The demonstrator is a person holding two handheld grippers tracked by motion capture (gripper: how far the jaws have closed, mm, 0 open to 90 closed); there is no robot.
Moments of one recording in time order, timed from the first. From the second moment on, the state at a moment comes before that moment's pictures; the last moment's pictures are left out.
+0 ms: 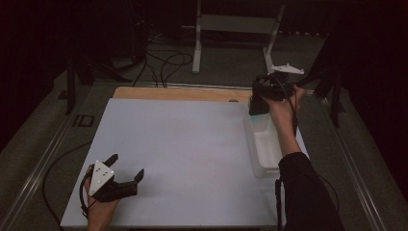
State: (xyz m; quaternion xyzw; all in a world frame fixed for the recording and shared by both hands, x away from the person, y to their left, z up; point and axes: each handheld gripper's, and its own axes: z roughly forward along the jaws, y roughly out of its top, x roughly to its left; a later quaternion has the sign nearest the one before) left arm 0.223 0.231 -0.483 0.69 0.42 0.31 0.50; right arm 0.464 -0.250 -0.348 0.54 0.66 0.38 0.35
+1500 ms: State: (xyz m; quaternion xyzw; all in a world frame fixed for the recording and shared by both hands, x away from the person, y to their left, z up) left arm 0.223 0.231 -0.483 0.70 0.42 0.31 0.50; right arm 0.466 -0.253 -0.387 0.56 0.68 0.35 0.33
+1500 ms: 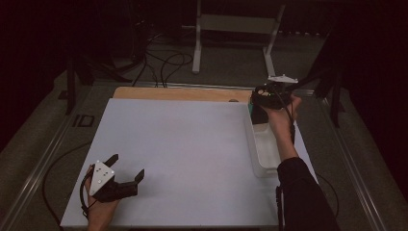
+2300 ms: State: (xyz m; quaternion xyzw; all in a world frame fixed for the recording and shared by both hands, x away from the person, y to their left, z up) left arm 0.223 0.231 -0.483 0.70 0.41 0.31 0.50; right arm 0.471 -0.252 -0.413 0.58 0.68 0.32 0.31
